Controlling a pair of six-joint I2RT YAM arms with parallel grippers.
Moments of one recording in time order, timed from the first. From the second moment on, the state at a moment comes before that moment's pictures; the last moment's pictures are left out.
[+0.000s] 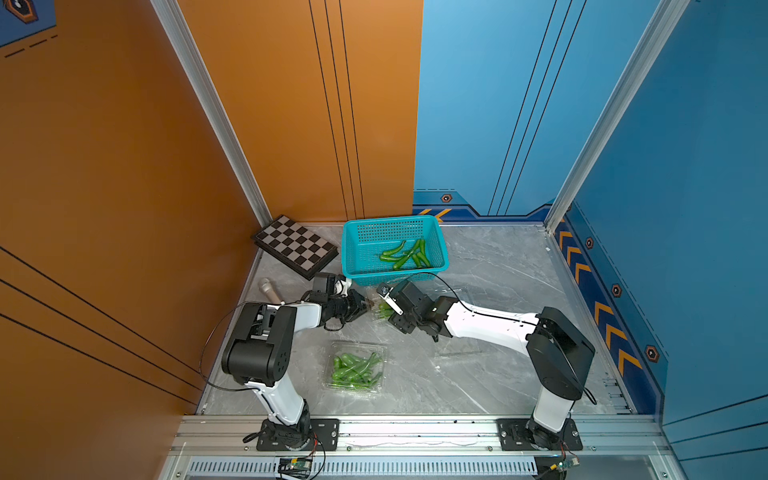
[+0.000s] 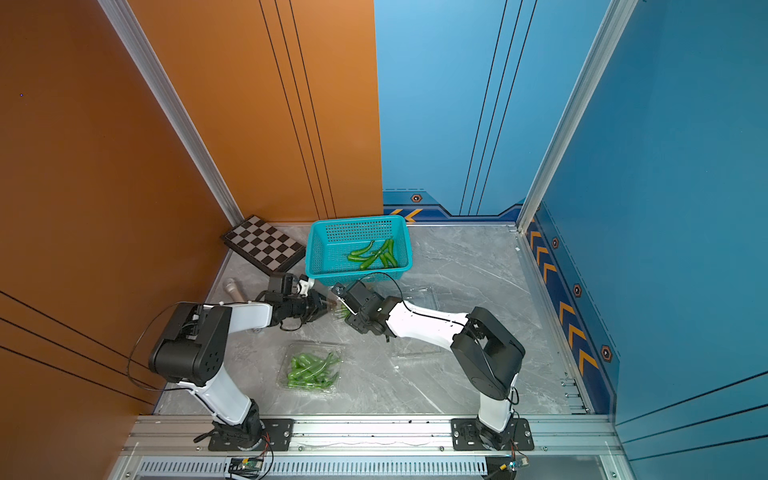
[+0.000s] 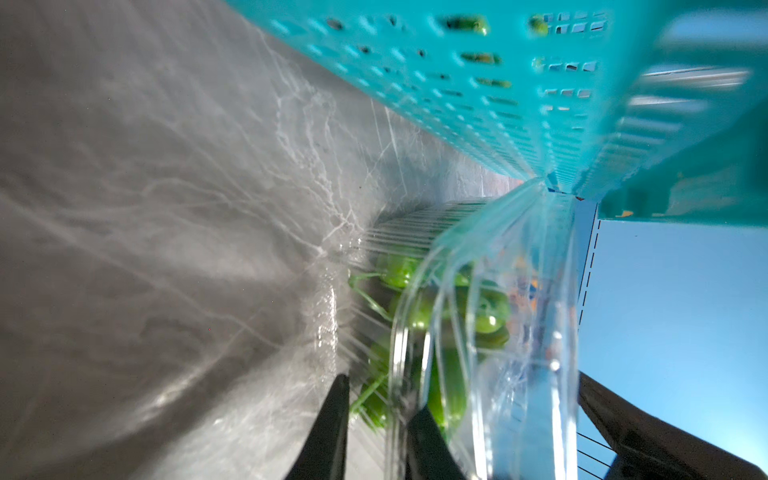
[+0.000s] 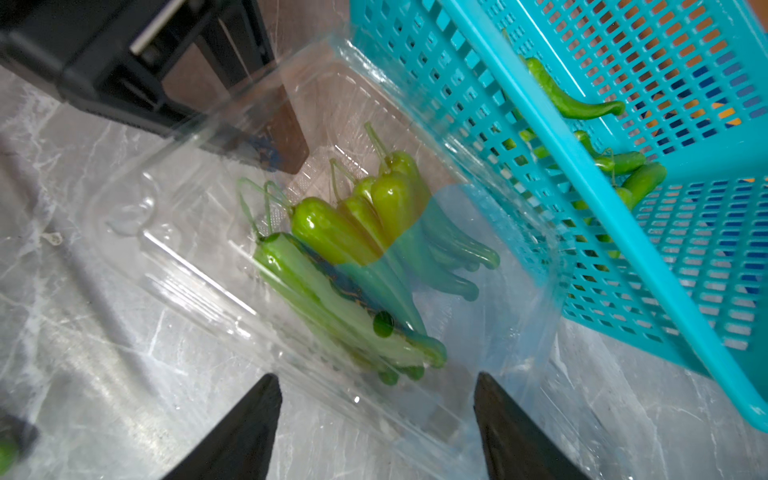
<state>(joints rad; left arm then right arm) -0.14 1.72 0.73 0.13 0.73 -0.79 0.93 1.80 1.23 -0.33 0.30 -0.16</state>
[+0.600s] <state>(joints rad) -0.14 1.72 0.75 0.12 0.73 -0.78 0.92 1.88 1.24 -0.20 0.44 -0.15</state>
